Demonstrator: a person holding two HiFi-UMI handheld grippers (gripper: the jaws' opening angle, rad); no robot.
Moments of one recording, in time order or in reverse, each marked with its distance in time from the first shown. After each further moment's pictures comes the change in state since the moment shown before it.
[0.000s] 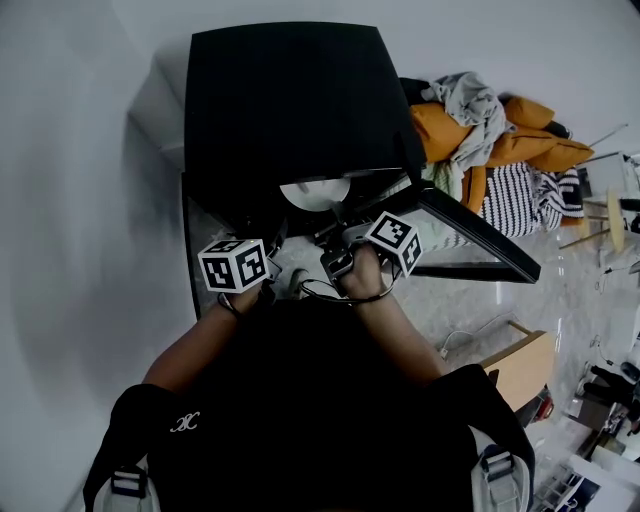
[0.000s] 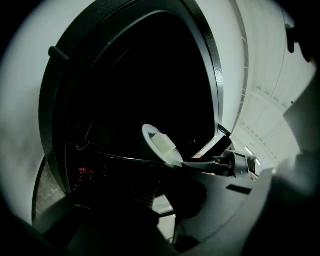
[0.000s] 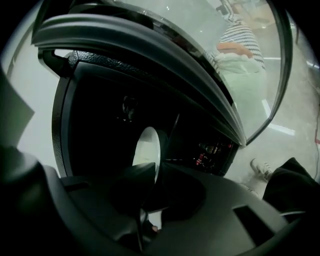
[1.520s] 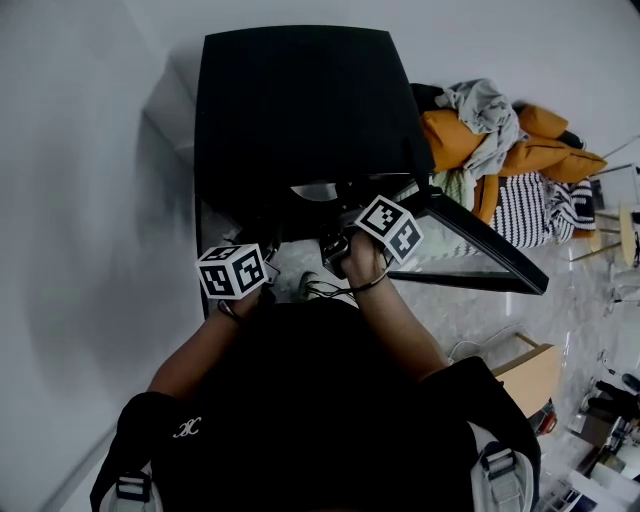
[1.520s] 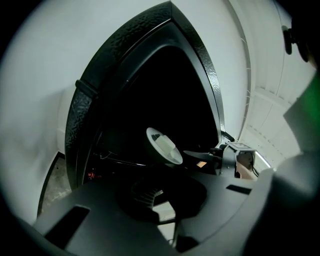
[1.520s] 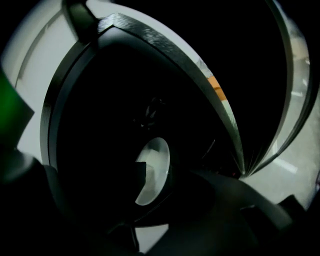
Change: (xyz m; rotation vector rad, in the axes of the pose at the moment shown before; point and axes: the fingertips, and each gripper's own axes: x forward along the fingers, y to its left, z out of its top) left arm -0.020 0.012 0.012 -0.002 -0.081 0.086; right arm 0.028 0.029 0.027 -0.281 -0.092 -0.012
